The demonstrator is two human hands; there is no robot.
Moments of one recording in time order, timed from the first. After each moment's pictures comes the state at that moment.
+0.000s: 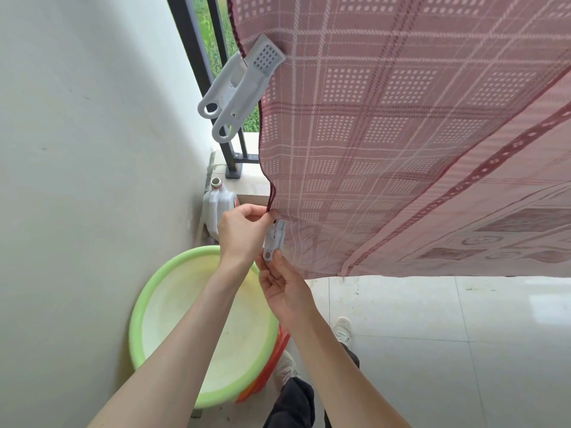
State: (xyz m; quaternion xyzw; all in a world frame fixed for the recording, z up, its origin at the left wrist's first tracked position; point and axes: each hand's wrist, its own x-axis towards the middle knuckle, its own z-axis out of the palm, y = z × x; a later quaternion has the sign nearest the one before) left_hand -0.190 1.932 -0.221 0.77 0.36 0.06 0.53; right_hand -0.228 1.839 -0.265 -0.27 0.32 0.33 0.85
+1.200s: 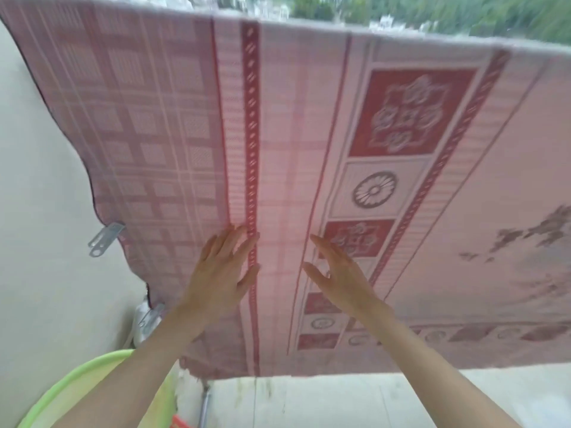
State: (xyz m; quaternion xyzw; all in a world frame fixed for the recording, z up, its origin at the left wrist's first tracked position) left_hand -0.181 1.723 -0.020 0.98 -0.06 0.18 0.09; right_hand -0.132 1.504 0.003 -0.93 -0.24 0.02 0.28
